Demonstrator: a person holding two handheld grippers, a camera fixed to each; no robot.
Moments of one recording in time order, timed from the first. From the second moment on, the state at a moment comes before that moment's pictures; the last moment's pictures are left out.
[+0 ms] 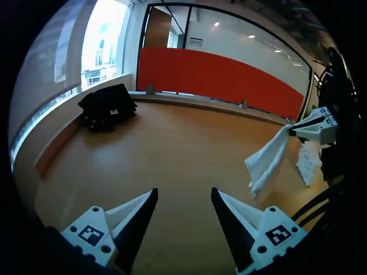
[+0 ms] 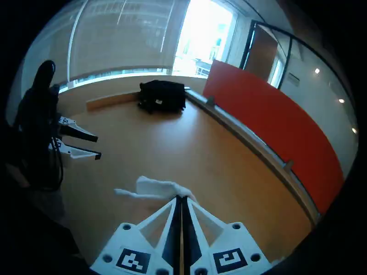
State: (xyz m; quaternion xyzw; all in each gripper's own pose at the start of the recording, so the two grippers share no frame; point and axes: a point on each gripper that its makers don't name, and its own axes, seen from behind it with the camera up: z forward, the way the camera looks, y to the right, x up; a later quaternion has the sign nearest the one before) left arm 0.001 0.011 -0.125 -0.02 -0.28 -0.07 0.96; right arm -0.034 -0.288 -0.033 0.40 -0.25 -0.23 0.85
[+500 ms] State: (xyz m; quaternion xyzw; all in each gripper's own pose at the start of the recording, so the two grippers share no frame) left arm 0.018 0.023 -0.115 -0.04 -0.27 -0.06 0.96; right arm 0.009 -0.252 -0.009 0.37 -0.23 -0.24 0.87
